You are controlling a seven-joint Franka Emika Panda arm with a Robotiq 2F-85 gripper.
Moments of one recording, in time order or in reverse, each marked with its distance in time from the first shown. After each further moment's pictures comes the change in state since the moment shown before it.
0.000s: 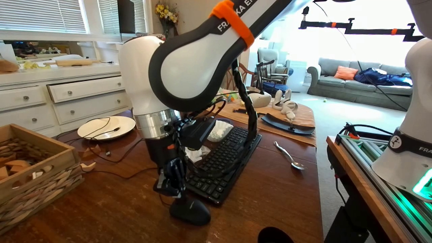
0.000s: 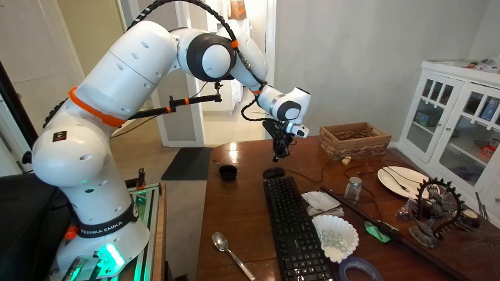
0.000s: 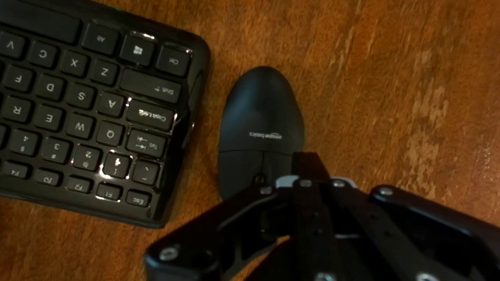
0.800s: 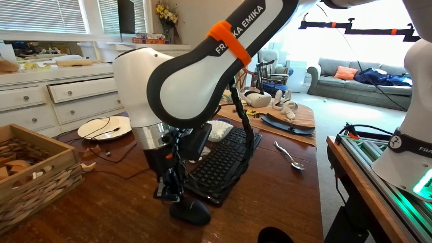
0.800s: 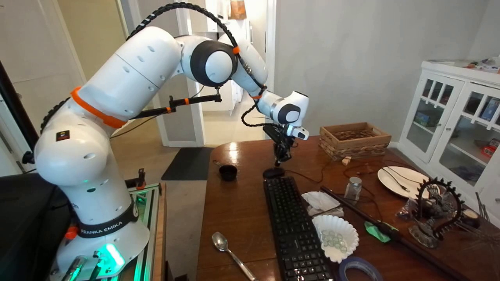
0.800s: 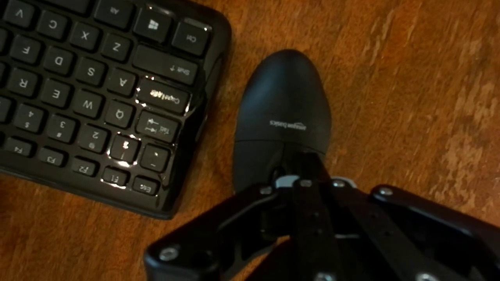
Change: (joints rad) arm 0.043 0.052 -0.040 0.050 -0.056 0.000 0.000
